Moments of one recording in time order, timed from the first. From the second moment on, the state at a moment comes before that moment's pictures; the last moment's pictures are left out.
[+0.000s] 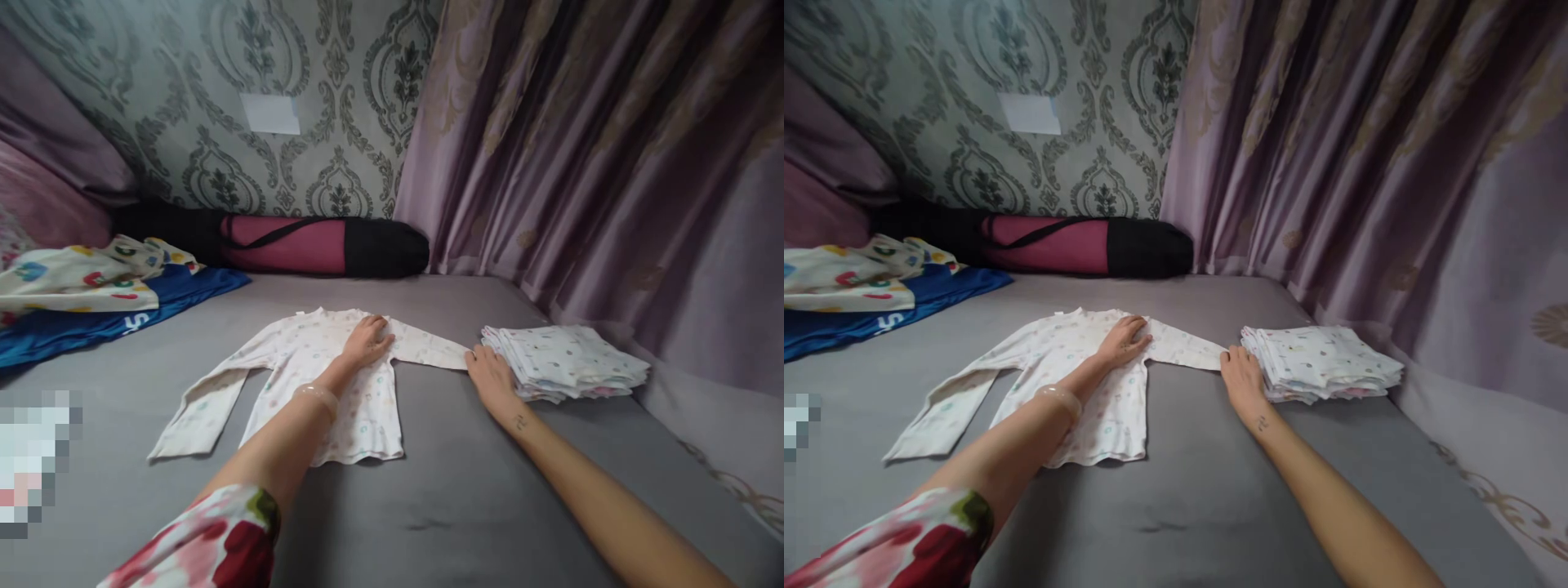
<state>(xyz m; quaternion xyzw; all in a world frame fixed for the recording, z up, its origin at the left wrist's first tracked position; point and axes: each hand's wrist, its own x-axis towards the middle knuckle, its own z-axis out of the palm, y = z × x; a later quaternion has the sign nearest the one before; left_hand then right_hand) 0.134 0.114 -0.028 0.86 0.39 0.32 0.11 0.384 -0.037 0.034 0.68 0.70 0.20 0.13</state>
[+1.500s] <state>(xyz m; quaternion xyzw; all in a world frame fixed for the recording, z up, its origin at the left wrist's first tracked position) 0.083 0.116 0.030 0.80 0.47 0.26 0.26 0.361 -0.015 0.021 0.82 0.57 -0.04 0.07</state>
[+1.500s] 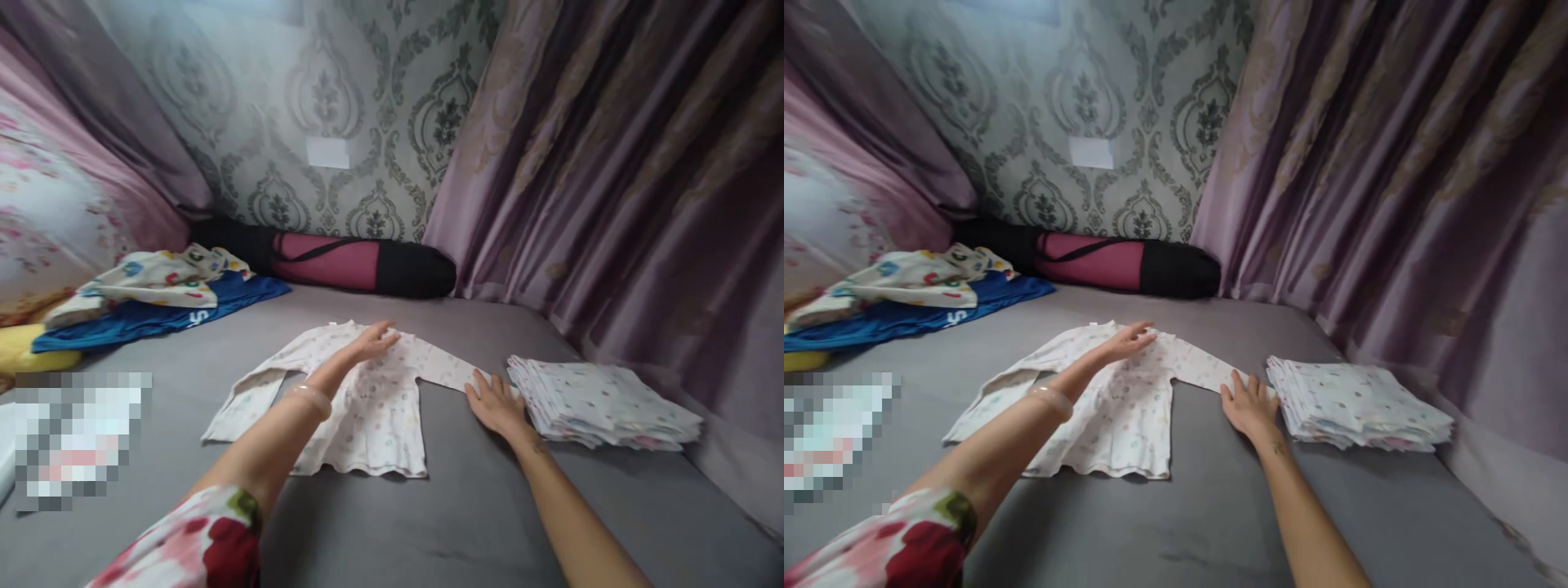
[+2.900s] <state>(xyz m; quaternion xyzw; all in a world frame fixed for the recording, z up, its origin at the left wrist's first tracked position) -0.093 0.119 0.042 0.46 0.64 0.26 0.56 0.060 0.097 -0.013 0.54 0.81 -0.10 -0.22</state>
